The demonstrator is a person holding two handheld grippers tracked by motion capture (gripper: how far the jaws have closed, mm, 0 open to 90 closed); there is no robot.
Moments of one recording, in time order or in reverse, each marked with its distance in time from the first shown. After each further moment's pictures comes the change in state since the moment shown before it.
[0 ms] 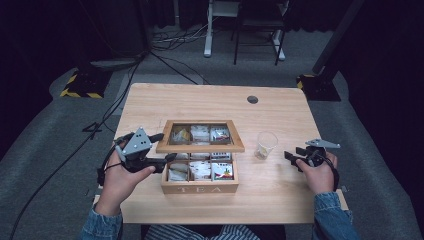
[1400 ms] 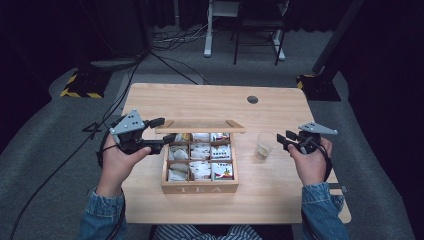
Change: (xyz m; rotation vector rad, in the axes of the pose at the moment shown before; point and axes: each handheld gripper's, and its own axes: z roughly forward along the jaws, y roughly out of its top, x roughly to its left) left arm 0.036 0.023 0.002 -0.130 -0.074 -0.061; right arm 0.059 0.067 -0.034 -0.119 -0.007 -0.048
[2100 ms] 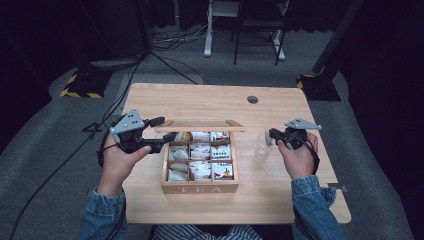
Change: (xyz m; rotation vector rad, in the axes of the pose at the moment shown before) left arm 0.002 0.001 0.001 -0.013 0.004 -0.005; right arm 0.025 0.012 0.024 0.009 0.010 -0.064
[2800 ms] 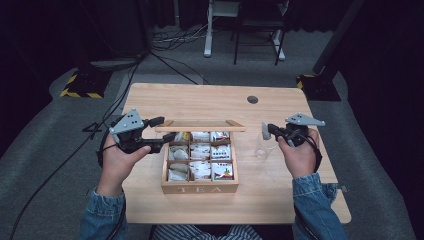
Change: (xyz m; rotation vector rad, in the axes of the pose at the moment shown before) left arm 0.000 0.000 -0.001 -0.004 0.002 -0.001; right arm 0.010 0.021 -0.016 -0.053 0.052 -0.014
